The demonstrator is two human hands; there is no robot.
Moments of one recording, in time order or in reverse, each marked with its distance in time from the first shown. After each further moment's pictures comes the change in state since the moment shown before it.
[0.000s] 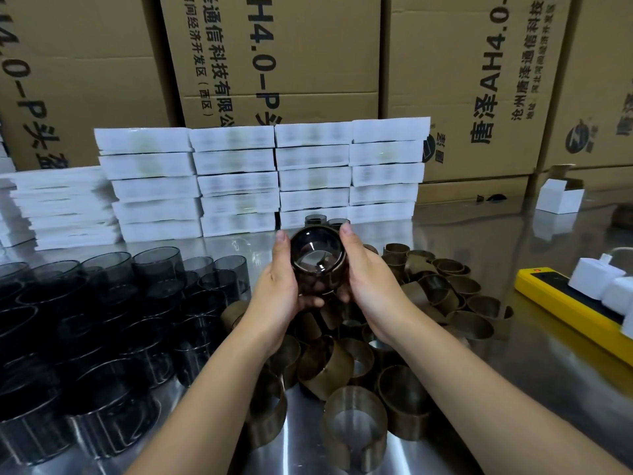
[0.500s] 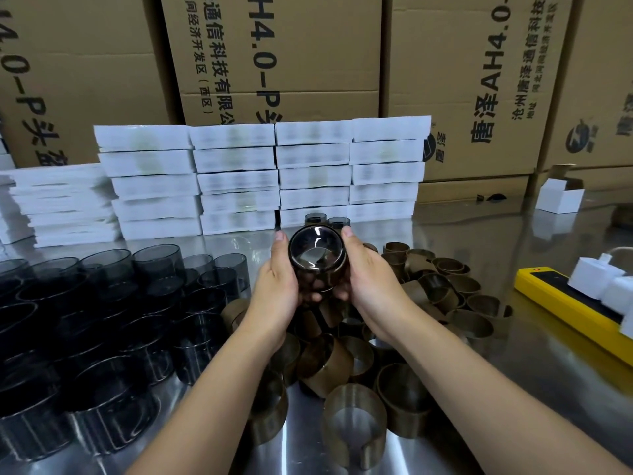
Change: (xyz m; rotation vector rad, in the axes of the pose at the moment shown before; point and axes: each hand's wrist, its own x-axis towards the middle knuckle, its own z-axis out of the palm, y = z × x) left_hand -0.003 0.001 0.001 0.053 0.087 0.049; right_hand 0.000 -0.001 0.002 0.054 -0.005 0.020
